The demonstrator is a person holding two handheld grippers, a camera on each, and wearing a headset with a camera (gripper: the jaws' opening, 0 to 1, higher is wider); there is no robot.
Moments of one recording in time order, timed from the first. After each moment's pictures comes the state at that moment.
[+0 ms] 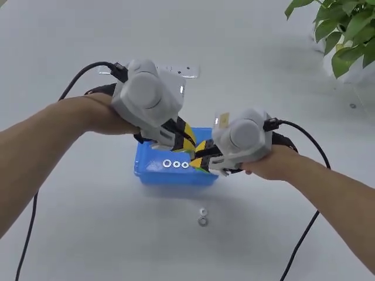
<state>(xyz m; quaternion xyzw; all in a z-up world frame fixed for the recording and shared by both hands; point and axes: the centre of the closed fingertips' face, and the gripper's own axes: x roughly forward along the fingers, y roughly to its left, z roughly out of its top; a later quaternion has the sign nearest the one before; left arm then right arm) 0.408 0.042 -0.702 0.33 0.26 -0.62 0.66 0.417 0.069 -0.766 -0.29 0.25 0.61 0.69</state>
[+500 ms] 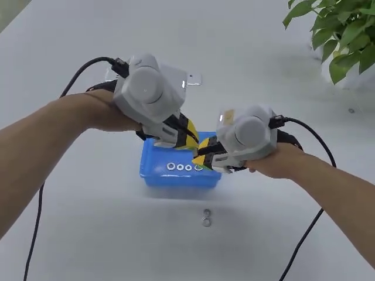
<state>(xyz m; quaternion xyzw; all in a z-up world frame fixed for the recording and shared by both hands) 0.399 0.043 -0.675 0.34 0.25 -0.61 0.67 0.411 0.071 -0.738 -0.30 0.22 0.61 0.70</state>
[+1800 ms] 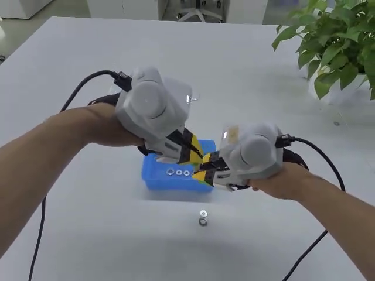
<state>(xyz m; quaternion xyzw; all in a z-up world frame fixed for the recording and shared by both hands) 0.347 0.025 -0.649 0.35 0.22 -0.62 0.67 0.361 0.059 -0.712 -0.31 0.20 0.60 0.71</state>
